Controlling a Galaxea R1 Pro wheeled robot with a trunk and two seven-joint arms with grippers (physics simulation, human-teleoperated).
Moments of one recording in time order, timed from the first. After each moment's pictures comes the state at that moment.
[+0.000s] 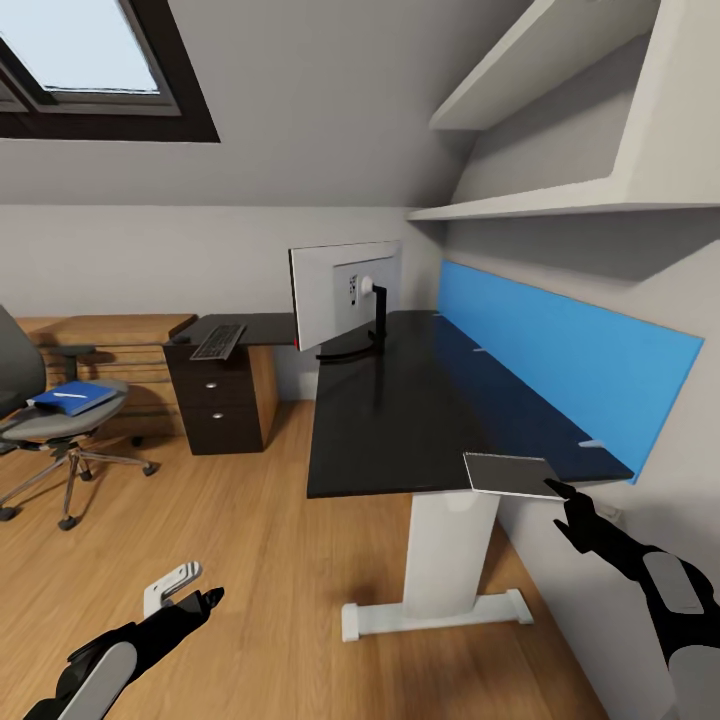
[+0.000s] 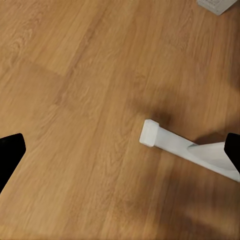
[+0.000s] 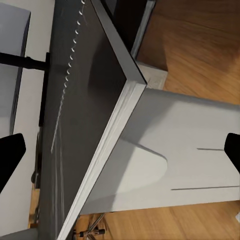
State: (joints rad) left arm -0.13 0.29 -0.16 -1.36 1.01 0.48 0.42; right arm -0.60 -0.25 -0.54 -0.72 -0.92 0.66 0.25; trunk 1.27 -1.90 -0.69
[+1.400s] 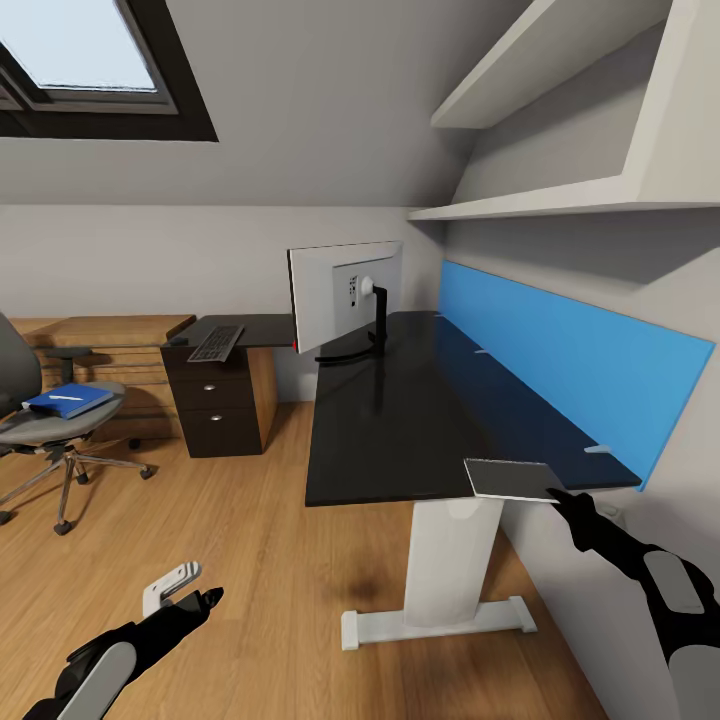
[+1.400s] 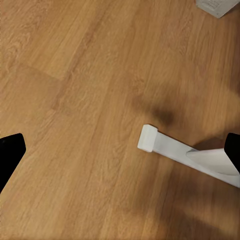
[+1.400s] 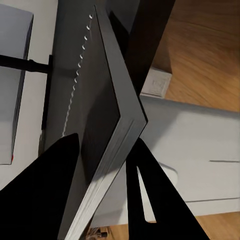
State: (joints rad) left arm -0.13 0.29 -0.15 -1.36 1.02 0.48 0.42; right arm -0.60 -0.25 -0.54 -0.73 -0.92 0.66 0.25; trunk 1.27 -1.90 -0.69
